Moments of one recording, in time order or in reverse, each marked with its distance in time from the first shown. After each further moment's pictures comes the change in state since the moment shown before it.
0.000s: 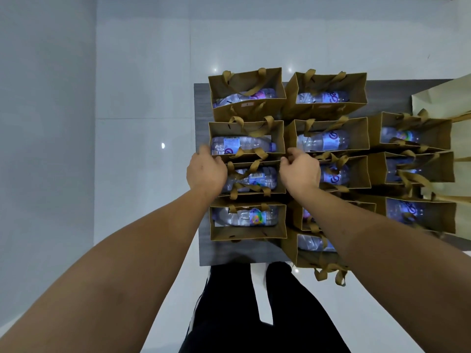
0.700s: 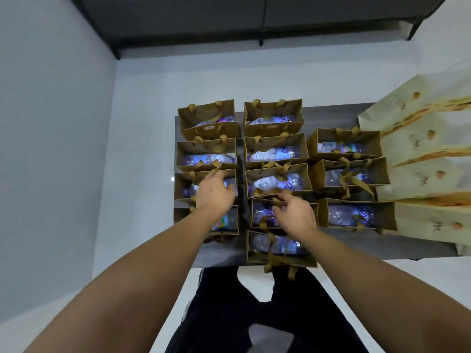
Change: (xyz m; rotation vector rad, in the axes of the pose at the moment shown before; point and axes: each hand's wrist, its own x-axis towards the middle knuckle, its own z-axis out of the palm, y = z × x) left_hand -0.144 0.095 0.031 0.105 -0.058 0.263; right_hand -0.058 0.147 -0.097 -0.073 -0.217 -0.159
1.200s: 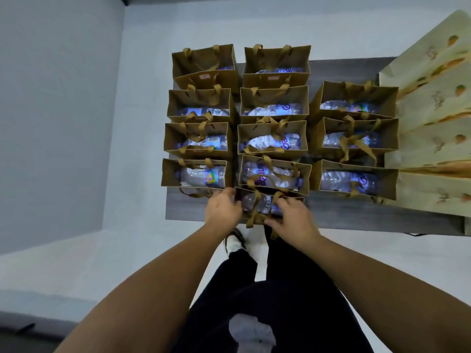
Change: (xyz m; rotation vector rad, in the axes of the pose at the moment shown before) left_hand -0.115 0.000 0.109 -0.013 -0.186 -0.252; right_hand -0.054 0.108 0.040 -0.271 -0.227 -0.265
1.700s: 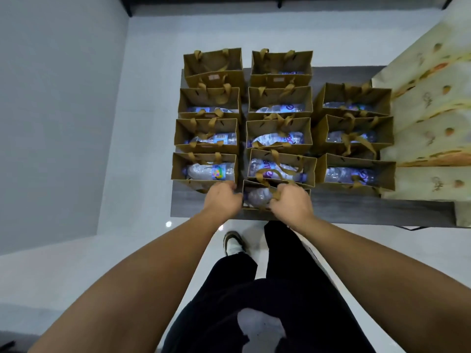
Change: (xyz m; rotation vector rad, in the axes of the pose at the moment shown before) left_hand -0.008 -0.030 -0.025 0.024 -0.043 0.065; right_hand -0.006 -0.058 -0.010 0.060 0.114 0.123
